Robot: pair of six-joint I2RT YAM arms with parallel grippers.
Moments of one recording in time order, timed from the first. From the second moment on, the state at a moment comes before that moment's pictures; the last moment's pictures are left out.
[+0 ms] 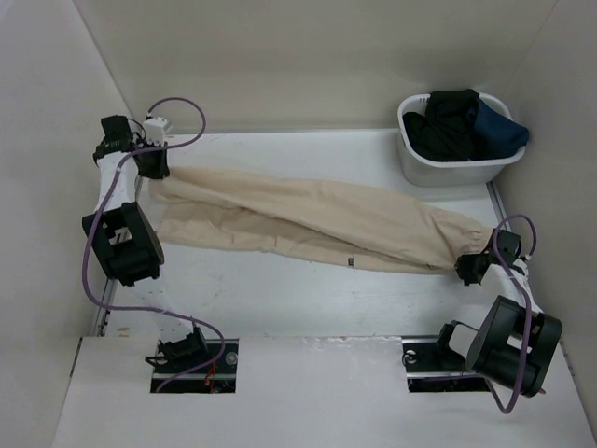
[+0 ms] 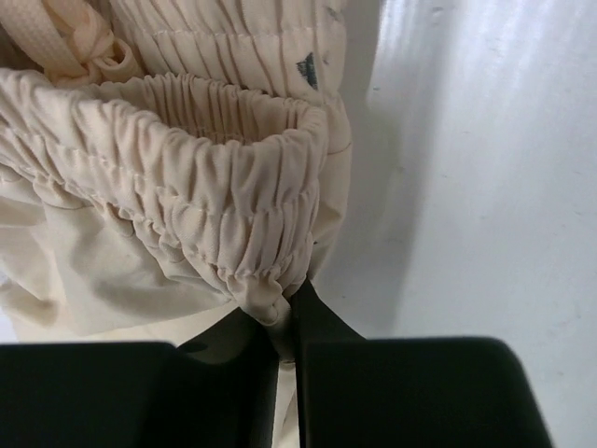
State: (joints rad) left arm 0.34 1.98 1.71 -0.71 0.41 0.48; right arm -0.49 1.14 0.44 -0.32 0.03 1.10
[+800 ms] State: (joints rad) left arm 0.57 1.66 1.20 -0.50 0.55 0.81; right arm -0.46 1.18 0.44 -0.20 0.05 1.08
